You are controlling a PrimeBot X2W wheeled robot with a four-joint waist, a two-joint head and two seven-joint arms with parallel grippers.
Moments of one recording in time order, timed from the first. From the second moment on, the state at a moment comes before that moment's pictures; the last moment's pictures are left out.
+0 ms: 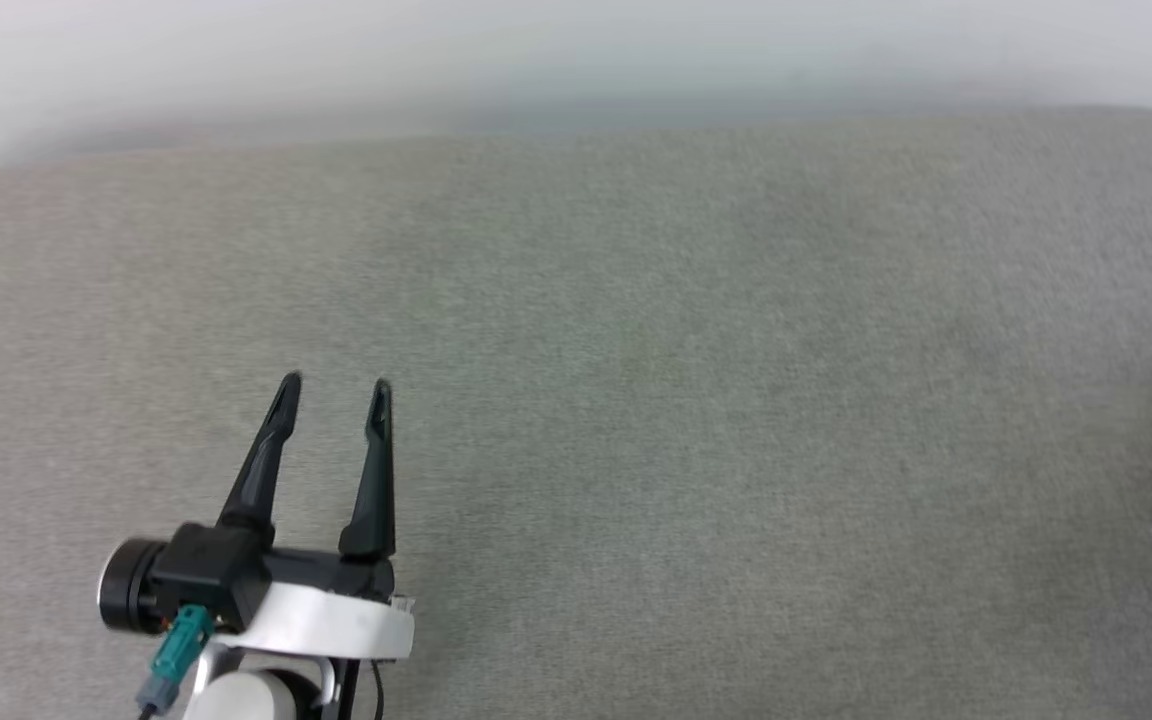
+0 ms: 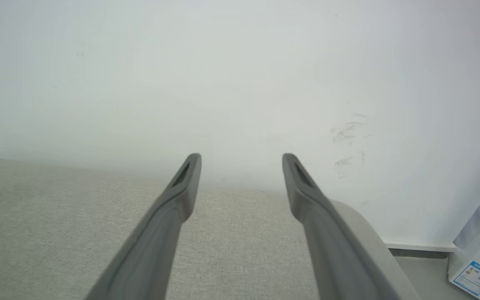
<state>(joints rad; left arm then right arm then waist) -0.08 0.08 -0.08 -0.04 -0.15 -0.08 -0.26 -0.17 -0.37 -0.13 -0.12 0.28 0.13 -0.02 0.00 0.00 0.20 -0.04</state>
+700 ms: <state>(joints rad) 0.01 0.05 -0.05 0.05 -0.16 -0.11 -0.26 -0.01 -0.13 -0.06 0.05 0.27 0.13 -0.22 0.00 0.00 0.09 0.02</state>
